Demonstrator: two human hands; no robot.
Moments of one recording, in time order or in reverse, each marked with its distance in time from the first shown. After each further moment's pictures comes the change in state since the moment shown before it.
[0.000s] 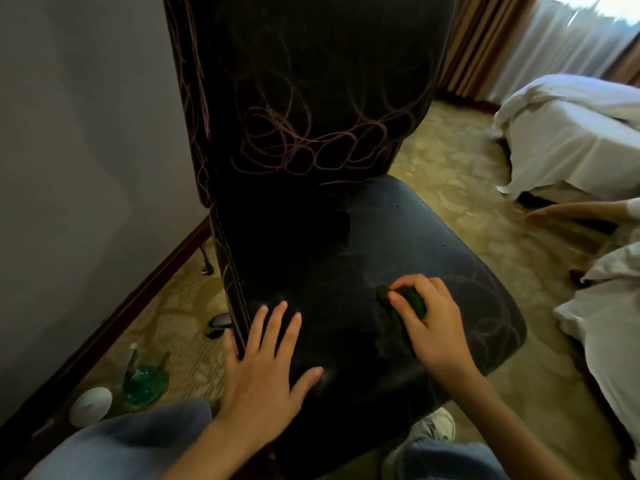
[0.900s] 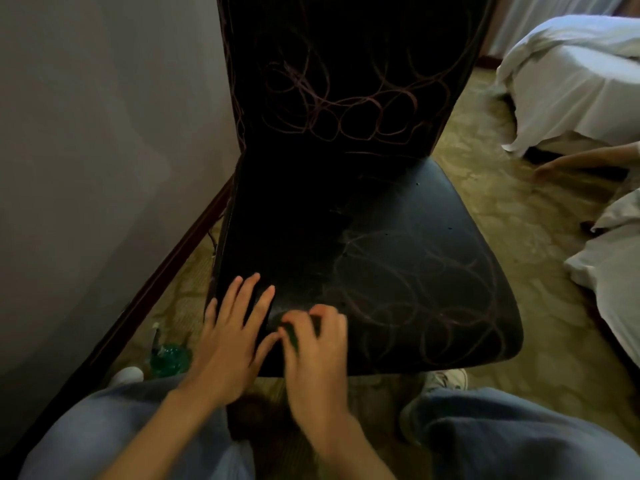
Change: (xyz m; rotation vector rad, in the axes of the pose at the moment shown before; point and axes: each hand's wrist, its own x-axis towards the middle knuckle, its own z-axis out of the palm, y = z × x) left_hand -0.023 -0.060 0.006 -0.021 0.151 0.179; right_hand -0.112 -0.079 0.123 -0.112 0.165 -0.077
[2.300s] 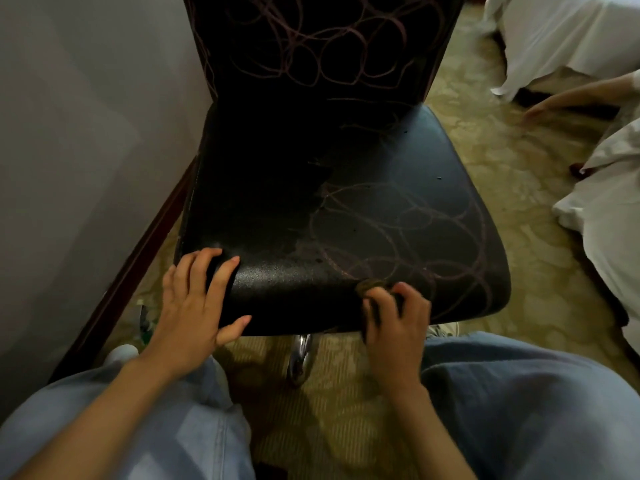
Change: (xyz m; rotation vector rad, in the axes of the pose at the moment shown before) left_hand 0.002 -0.021 -0.002 0.161 -0.050 0.078; right_hand -0.037 0.118 -0.022 -0.236 0.147 0.120
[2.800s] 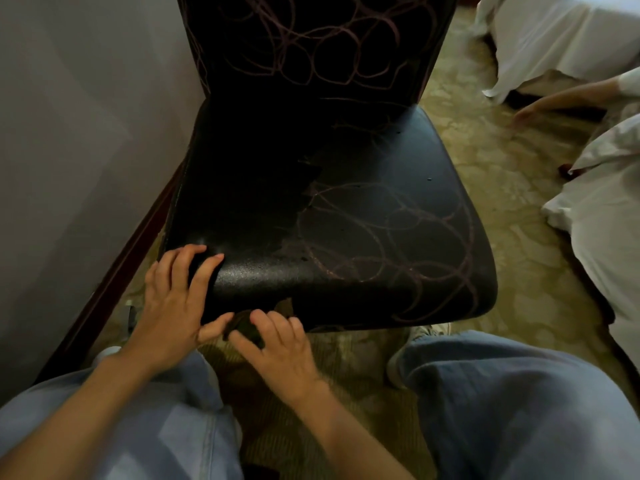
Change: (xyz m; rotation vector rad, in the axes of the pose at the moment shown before) left_hand 0.003 -0.010 0.006 -0.014 0.019 0.021; right_hand -0.035 -0.085 0.059 0.050 -0.189 -0.548
